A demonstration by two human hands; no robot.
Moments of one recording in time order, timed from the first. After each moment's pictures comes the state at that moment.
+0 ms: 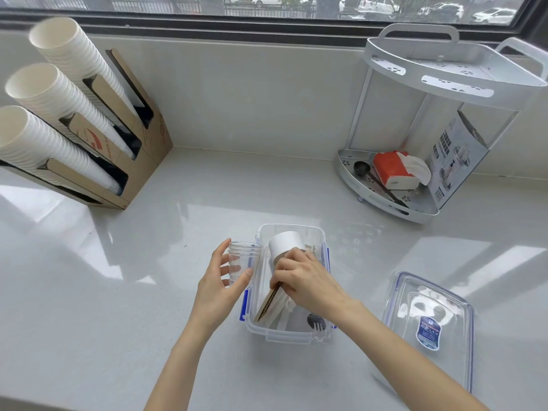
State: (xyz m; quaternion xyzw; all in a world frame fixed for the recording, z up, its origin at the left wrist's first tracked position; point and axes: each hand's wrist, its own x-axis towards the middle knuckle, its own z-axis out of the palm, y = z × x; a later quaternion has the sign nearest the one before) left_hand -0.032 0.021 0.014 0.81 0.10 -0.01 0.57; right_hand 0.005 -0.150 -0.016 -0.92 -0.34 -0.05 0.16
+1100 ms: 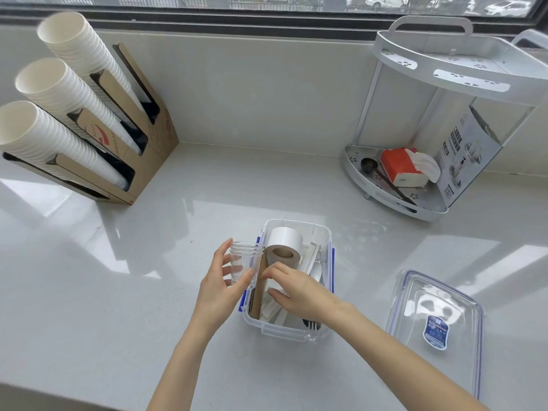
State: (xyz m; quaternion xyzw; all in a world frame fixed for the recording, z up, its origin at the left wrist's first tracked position) left_hand -0.035 0.027 0.010 0.81 0.11 -0.02 0.57; right_hand -0.002 -0.132 -0.017 -0.91 -0.29 0.16 0.26
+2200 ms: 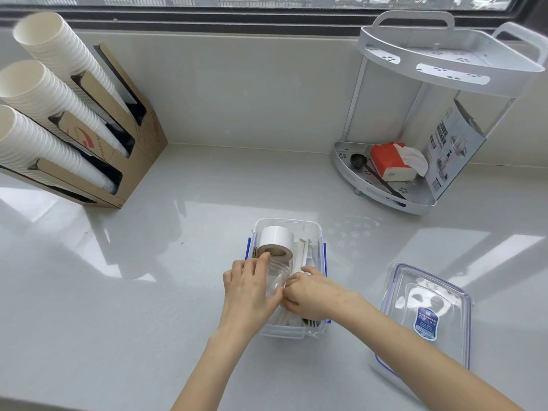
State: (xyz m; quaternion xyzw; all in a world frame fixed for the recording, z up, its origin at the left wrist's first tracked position) left_hand -0.030 -0.021 -0.019 0.97 -0.03 0.04 0.22; right_hand 0.001 -0.154 -0.018 -0.91 -0.33 0.23 -0.04
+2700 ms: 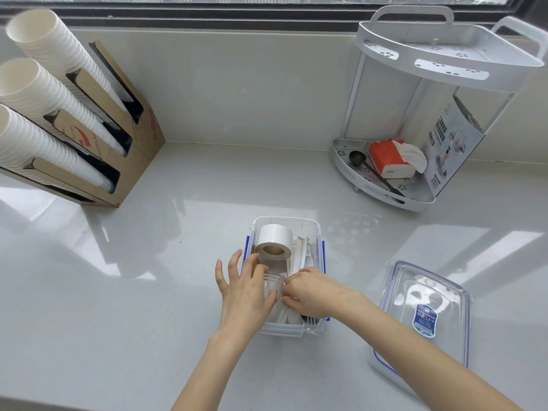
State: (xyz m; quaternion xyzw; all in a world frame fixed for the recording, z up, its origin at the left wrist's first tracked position) left_hand -0.029 -0.017 -0.036 0.99 -0.04 0.04 0.12; right_hand 0.000 -0.158 -0.017 -0.92 -0.33 0.19 0.02
